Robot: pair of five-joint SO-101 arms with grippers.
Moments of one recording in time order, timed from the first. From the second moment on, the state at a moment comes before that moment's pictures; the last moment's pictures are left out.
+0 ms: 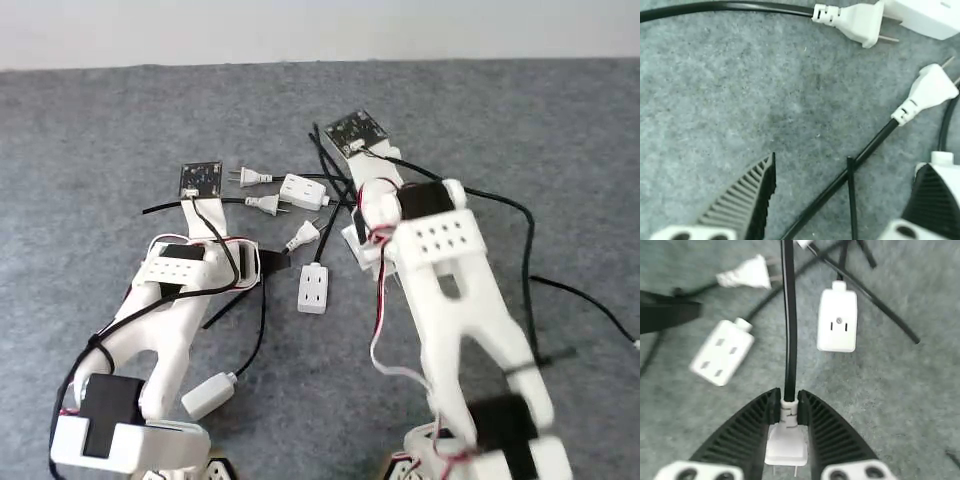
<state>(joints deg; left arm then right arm) 2.1 -2.8 45.1 38.8 14.4 -19.4 -12.9 12.3 76.9 13.5</state>
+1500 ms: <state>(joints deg) 7.6 -11.1 56.7 42.7 -20.0 -34.4 -19.6 27.5 53.5 12.6</state>
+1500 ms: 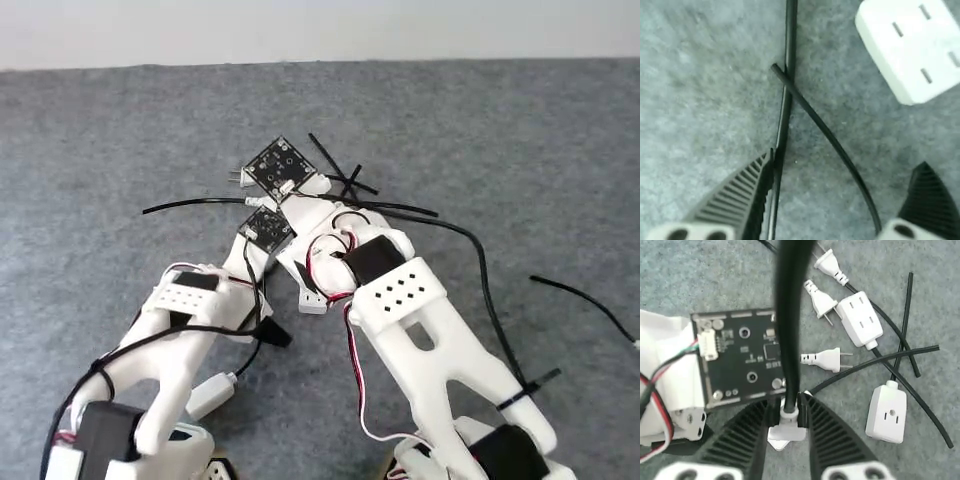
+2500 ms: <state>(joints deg) -5.2 -16.0 64.2 21.1 4.9 -27.8 -11.5 33.9 41.6 -15.7</state>
